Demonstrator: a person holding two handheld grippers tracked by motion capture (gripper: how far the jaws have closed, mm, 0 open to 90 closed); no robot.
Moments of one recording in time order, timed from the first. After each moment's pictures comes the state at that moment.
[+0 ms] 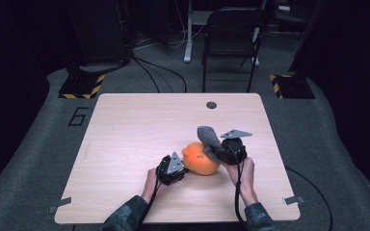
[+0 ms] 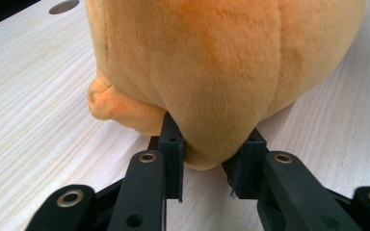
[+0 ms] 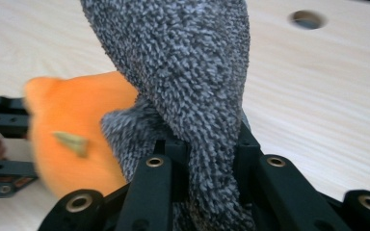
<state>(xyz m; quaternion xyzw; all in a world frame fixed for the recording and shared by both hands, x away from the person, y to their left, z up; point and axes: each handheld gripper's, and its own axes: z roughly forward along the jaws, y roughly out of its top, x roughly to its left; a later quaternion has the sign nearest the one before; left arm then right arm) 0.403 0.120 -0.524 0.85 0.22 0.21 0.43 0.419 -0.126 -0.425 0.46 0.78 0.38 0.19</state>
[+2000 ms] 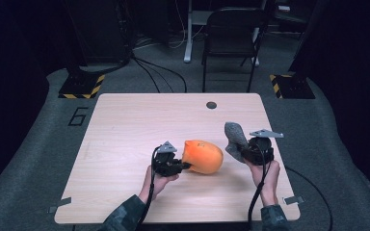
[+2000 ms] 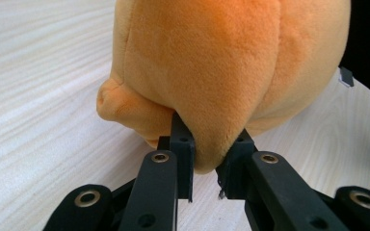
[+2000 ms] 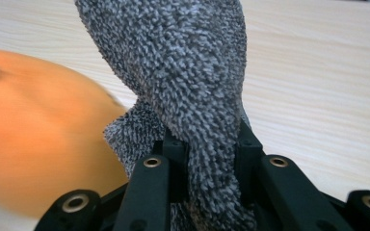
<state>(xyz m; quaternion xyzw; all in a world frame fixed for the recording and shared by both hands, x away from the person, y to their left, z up) 0.409 0.129 -0.480 0.80 0.37 0.02 0.47 0.405 -0.185 -0.407 0.52 0.73 0.38 0.22</state>
